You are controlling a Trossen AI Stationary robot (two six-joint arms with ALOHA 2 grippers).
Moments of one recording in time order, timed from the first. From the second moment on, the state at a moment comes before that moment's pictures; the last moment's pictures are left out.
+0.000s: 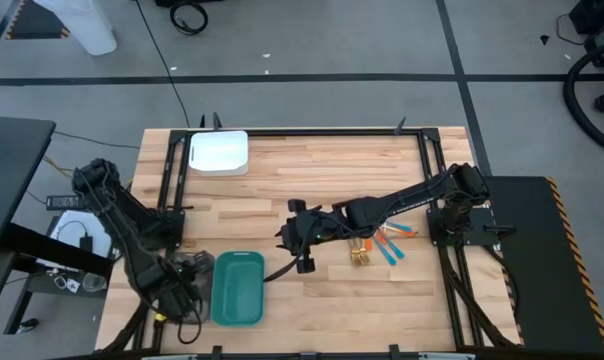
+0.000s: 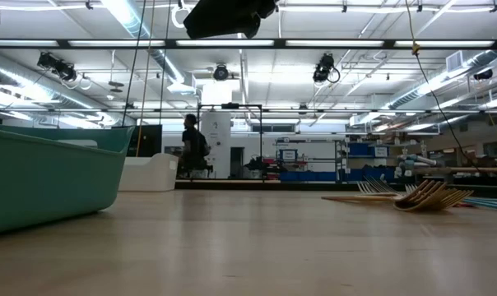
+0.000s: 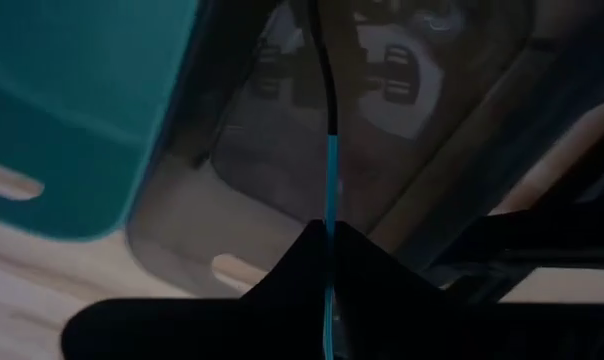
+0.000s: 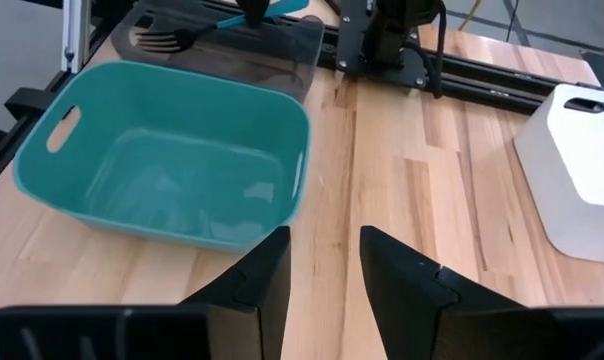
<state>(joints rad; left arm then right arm) -0.97 1.39 1.03 -1.26 -0.09 0.13 0.23 1.85 1.50 -0.27 0.17 -0.07</state>
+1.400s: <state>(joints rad) -0.94 1.57 1.02 -1.15 0.05 0.06 0.23 1.85 1.50 -0.22 0.16 -0.11</state>
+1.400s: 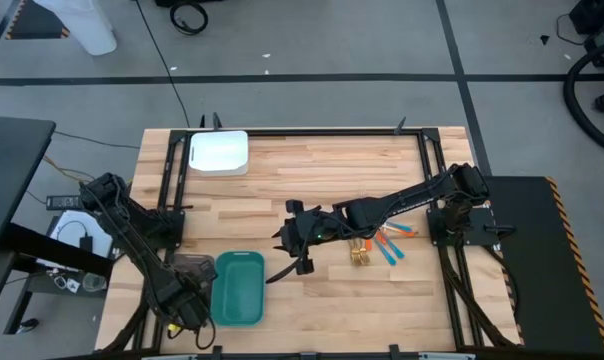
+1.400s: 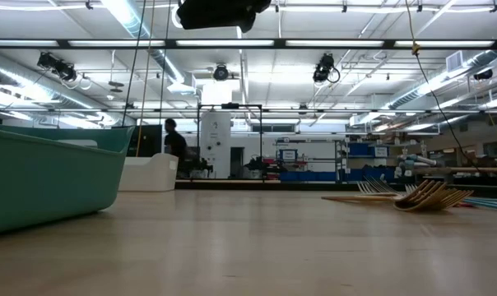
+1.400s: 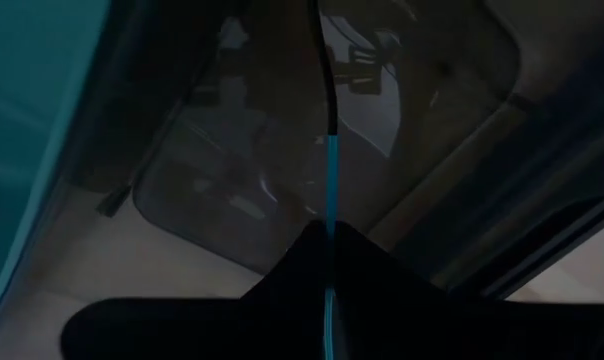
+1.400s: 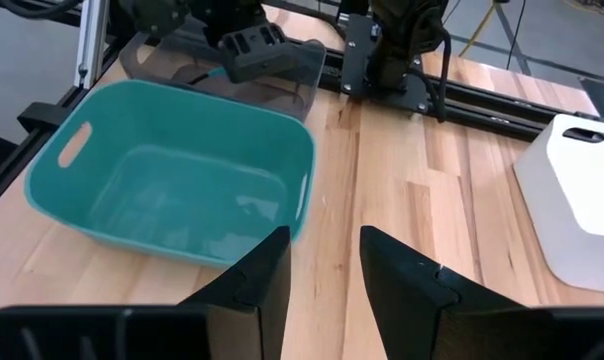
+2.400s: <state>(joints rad) -0.93 1.55 1.05 -1.30 0.04 0.09 0.23 1.85 1.50 -0.22 0.16 -0.13</state>
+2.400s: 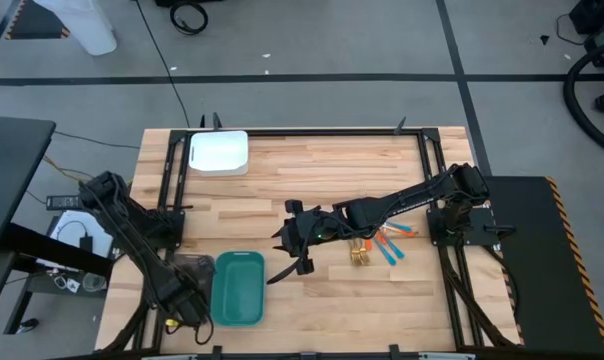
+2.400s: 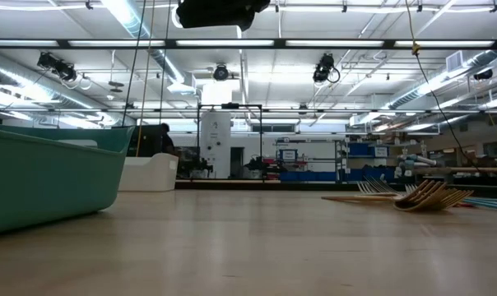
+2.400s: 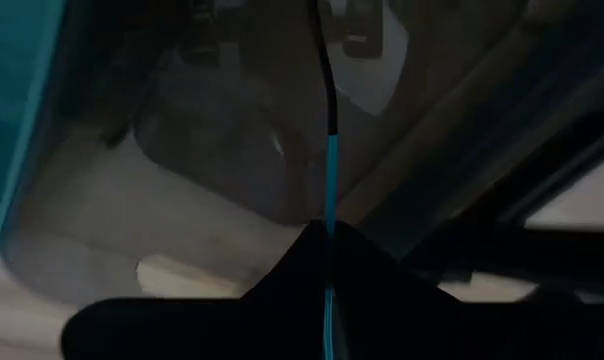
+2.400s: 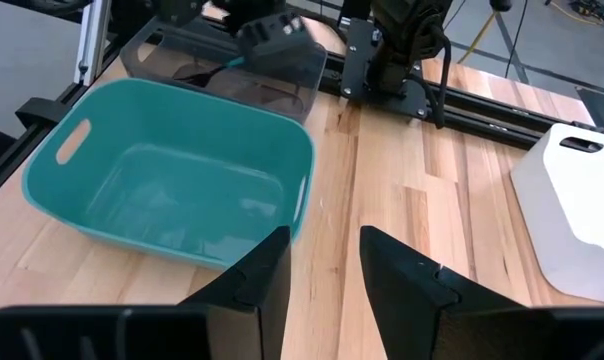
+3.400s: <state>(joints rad) -0.78 1.47 1.19 -1.27 -0.18 0.37 0.25 1.77 1.50 -0.31 0.26 -0.12</state>
